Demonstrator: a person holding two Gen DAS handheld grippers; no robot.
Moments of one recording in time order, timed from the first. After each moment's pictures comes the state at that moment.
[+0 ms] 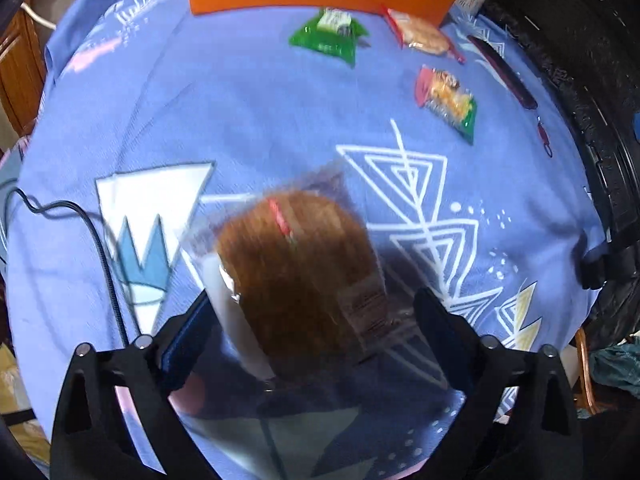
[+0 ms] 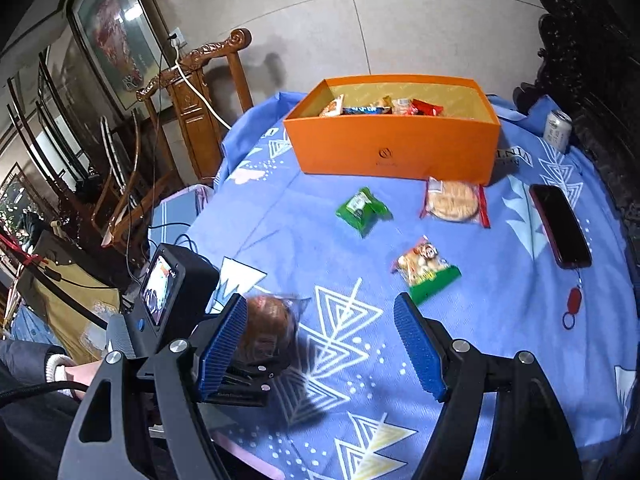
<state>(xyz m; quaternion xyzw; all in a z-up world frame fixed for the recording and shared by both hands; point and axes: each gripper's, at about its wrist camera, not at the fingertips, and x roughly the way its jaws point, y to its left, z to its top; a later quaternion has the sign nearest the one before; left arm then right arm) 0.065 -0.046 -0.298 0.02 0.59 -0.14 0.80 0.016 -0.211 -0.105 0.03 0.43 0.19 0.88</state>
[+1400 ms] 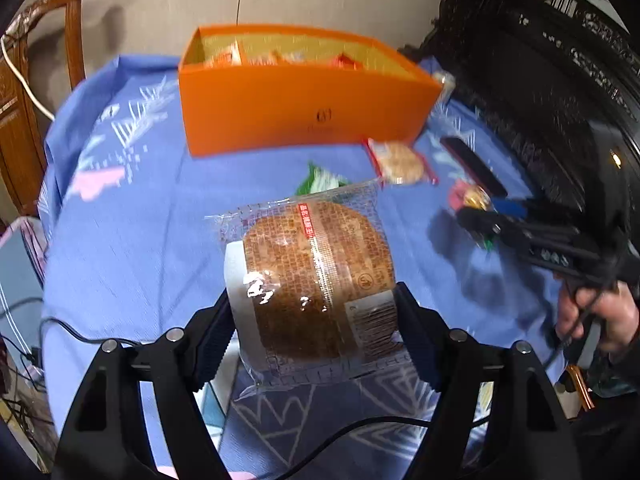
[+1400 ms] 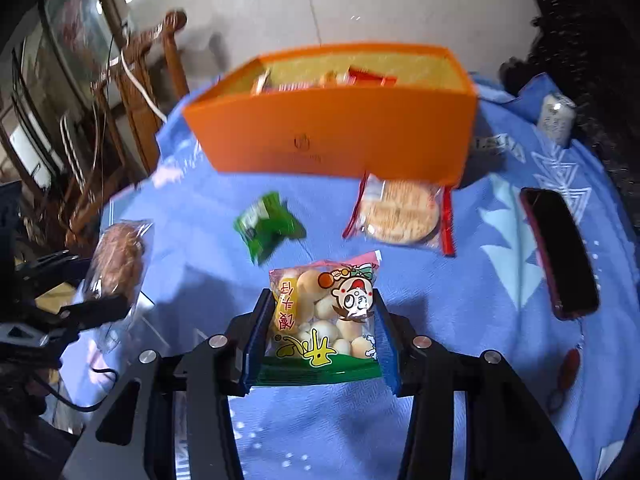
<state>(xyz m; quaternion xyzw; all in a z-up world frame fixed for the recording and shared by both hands) 0.125 -0.038 -0.213 0.00 0.46 -0.18 0.87 0.121 -0.263 -0.172 0.02 0.45 0.15 0.88</state>
